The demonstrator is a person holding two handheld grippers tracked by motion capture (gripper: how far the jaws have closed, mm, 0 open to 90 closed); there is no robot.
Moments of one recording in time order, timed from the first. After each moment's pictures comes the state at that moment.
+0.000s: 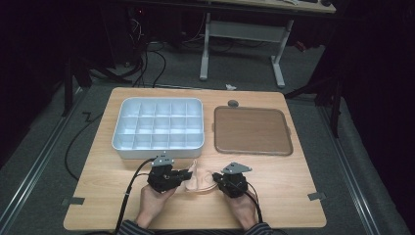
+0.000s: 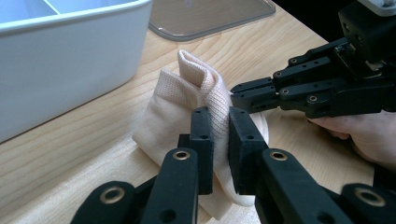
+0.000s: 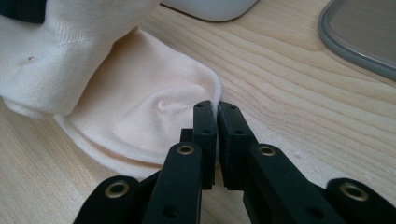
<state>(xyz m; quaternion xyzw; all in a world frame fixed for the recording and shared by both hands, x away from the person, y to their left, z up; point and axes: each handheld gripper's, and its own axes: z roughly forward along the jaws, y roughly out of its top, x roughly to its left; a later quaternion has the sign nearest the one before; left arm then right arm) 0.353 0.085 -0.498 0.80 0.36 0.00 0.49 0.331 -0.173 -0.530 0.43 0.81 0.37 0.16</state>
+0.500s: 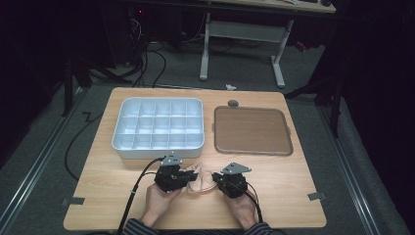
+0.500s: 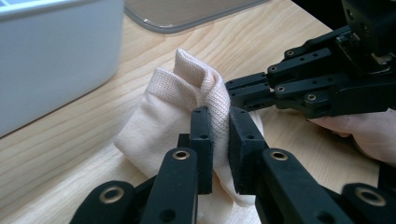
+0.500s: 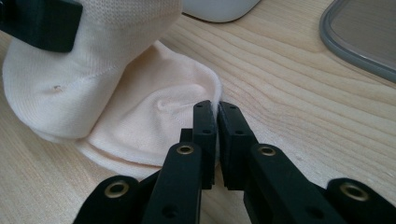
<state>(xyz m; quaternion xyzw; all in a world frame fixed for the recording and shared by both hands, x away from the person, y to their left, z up) 0.355 0.065 -0.501 0.81 0.34 -0.01 0.47 0.331 -0.173 -0.532 0.42 0.81 0.38 0.16</state>
